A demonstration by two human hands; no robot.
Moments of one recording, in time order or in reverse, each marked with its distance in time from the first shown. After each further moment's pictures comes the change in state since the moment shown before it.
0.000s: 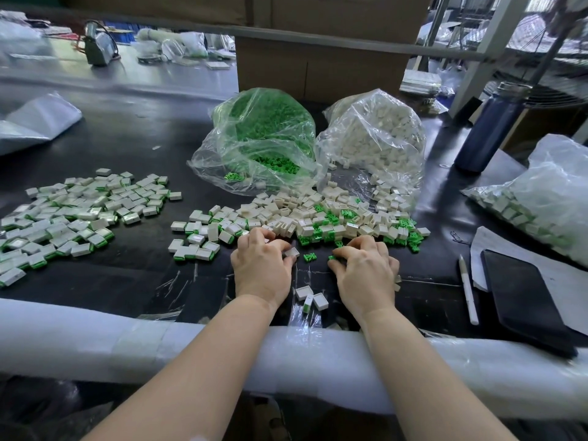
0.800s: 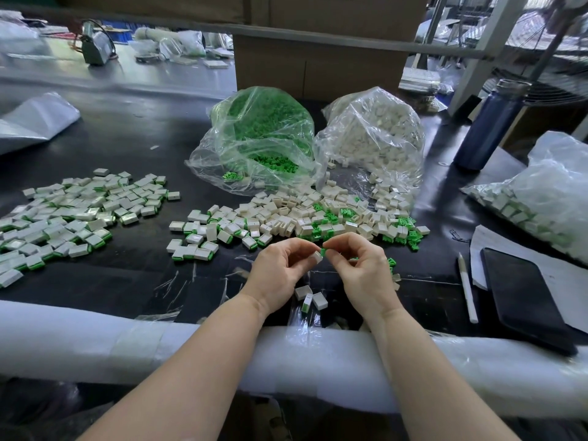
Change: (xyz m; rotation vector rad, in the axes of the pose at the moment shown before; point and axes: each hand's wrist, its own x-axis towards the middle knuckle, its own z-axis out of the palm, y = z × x) left_hand -0.006 0.009 -0.007 -0.823 -0.288 0.121; right_hand -0.004 -0.004 -0.013 0.830 -0.015 -0.089
